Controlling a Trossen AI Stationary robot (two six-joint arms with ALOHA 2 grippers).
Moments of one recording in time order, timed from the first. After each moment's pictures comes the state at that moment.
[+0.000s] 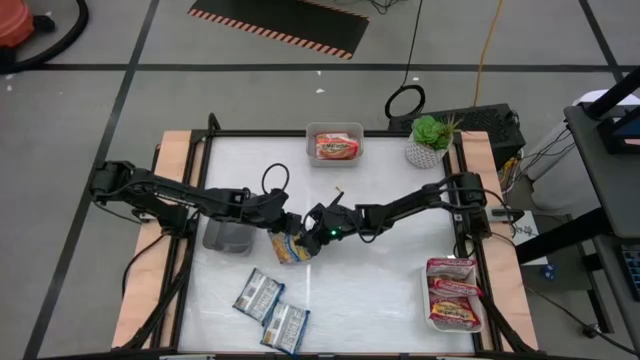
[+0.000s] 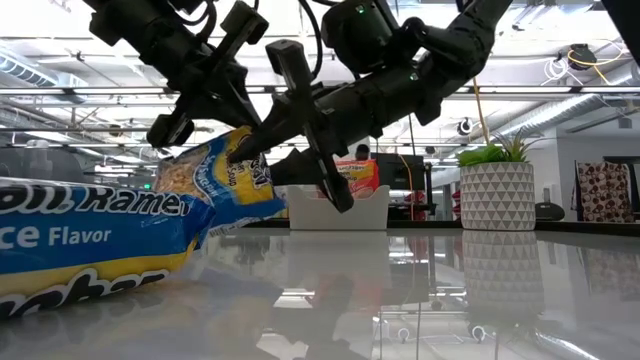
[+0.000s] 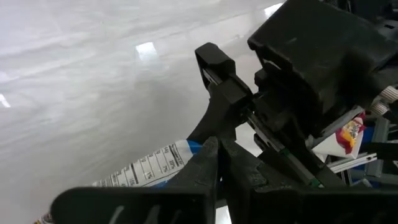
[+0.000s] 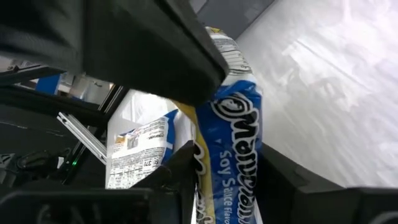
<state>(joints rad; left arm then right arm) -0.09 1.37 0.77 -0.10 -0.08 -1.25 0.06 1.99 1.06 0.48 -0.10 0.95</state>
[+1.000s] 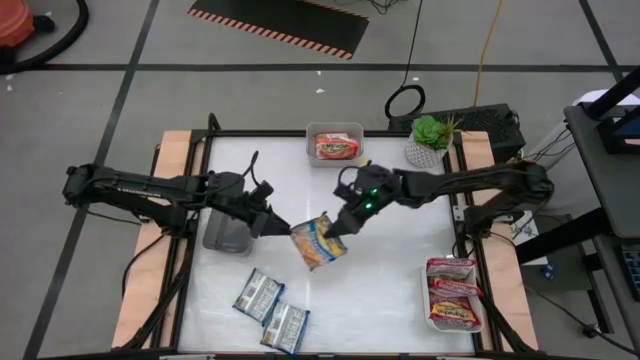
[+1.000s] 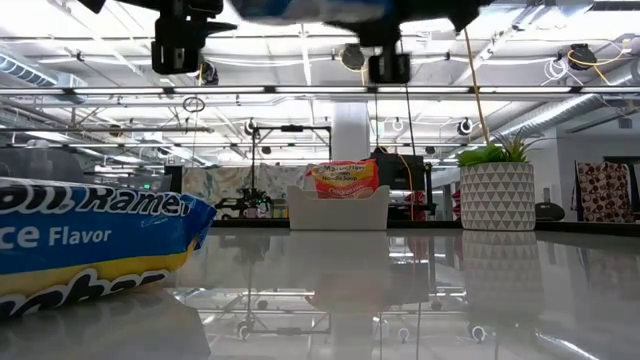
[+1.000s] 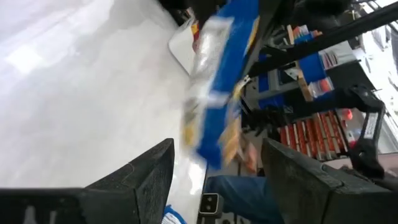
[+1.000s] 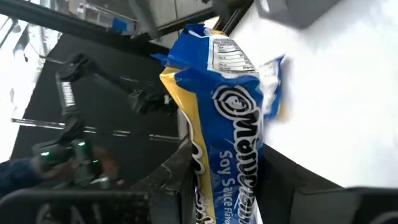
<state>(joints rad) -0.04 1.06 0.77 -0.07 0.29 -0.96 -0.03 1.51 1.06 0.04 -0.55 1.00</state>
